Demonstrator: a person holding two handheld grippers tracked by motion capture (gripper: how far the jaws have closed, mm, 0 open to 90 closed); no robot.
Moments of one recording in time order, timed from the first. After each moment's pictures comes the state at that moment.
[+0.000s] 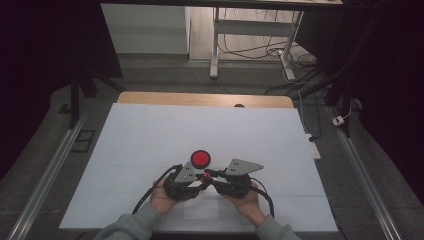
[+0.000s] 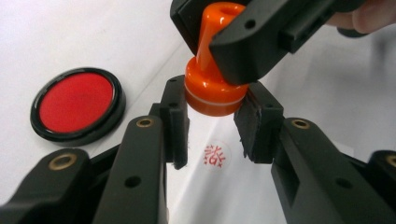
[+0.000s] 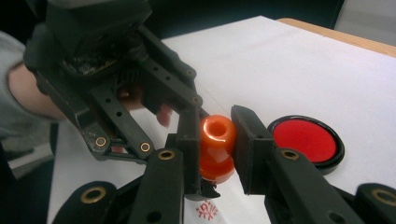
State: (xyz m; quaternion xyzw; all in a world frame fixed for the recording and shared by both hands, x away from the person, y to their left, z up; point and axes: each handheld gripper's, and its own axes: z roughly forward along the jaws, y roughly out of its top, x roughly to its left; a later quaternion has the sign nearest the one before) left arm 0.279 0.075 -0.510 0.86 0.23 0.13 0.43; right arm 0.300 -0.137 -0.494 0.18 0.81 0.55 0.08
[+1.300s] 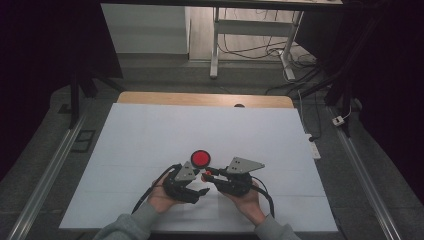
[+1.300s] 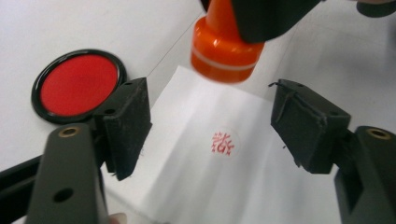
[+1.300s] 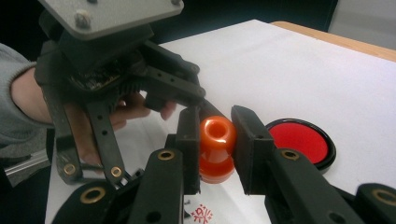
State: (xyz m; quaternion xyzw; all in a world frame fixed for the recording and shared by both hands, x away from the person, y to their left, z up) left arm 0.283 0.081 -0.514 0.87 0.25 0.12 0.40; right arm 0.302 -0.138 -0.491 0.19 0.81 0.55 0.09
